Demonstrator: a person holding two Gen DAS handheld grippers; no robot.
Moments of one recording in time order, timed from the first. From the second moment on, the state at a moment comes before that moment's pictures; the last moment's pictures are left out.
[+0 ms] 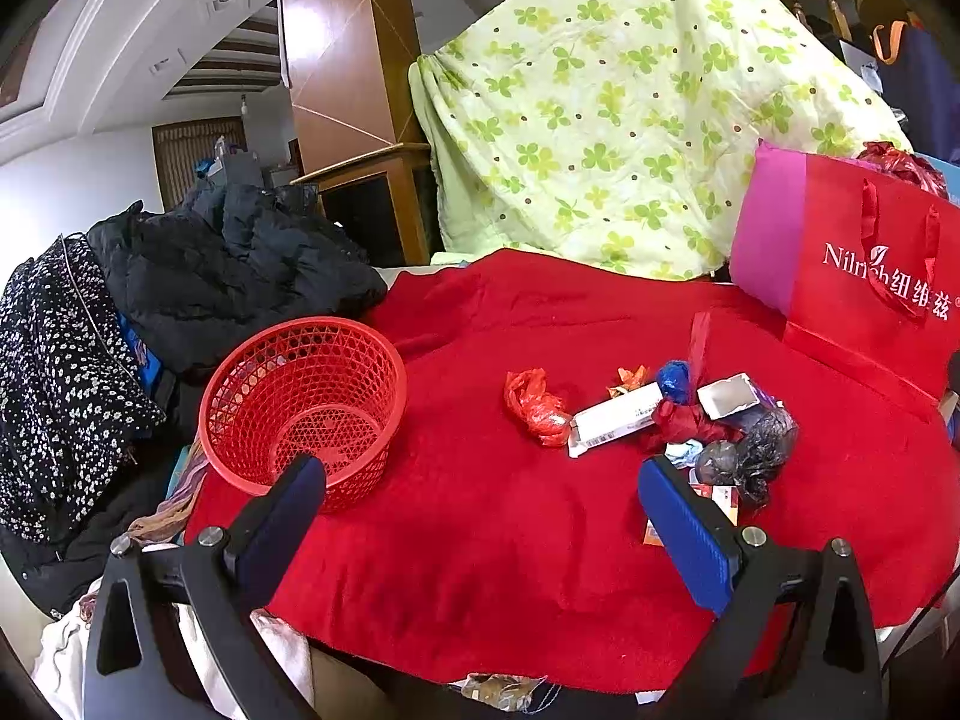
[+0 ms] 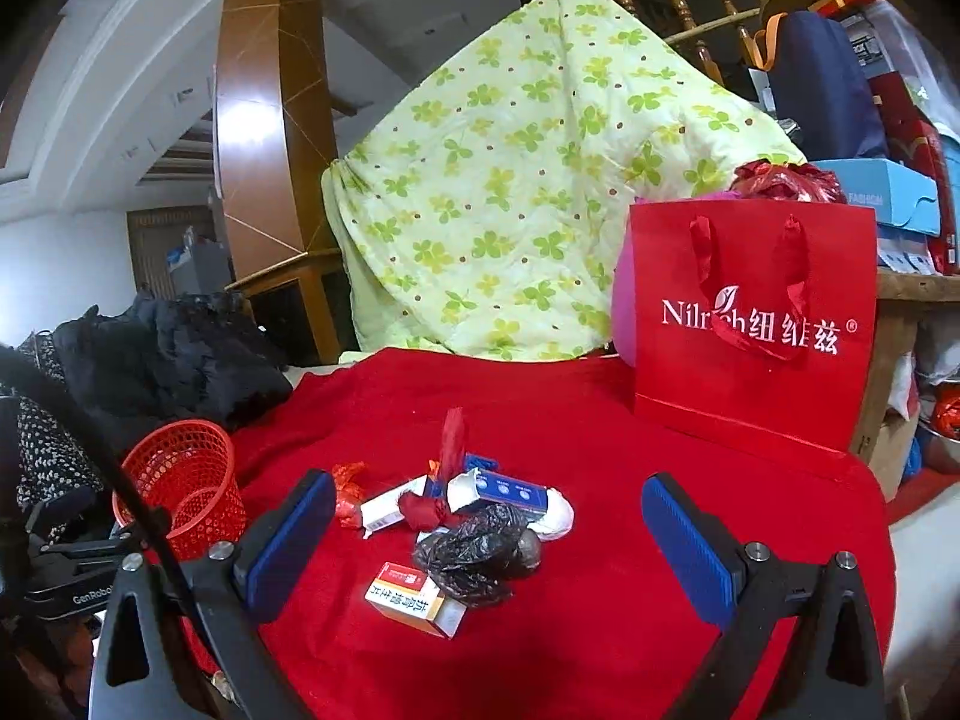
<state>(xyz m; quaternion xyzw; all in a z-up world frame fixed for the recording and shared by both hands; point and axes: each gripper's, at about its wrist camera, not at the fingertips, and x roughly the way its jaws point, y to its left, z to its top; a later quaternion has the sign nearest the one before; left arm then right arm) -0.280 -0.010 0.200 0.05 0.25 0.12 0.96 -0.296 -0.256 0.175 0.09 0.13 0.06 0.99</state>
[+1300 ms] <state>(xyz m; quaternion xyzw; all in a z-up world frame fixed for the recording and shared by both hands) -0.248 -0.018 0.161 0.03 0.34 0.07 0.94 -0.276 -0.275 0.155 0.13 0.18 0.06 0.97</state>
